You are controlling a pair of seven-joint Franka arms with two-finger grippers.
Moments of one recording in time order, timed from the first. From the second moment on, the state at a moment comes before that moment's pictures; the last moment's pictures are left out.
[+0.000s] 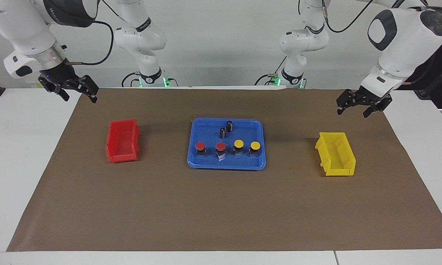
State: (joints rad) left arm 0.04 -0.01 -0.10 -1.71 -0.05 1.66 0.15; right arm -0.07 -0.03 -0.07 -1.62 0.00 1.53 -0.02
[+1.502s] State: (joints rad) left arm 0.04 -0.01 -0.10 -1.71 -0.05 1.66 0.15; right arm 0.35 0.32 0.03 -1.48 0.01 1.84 0.46
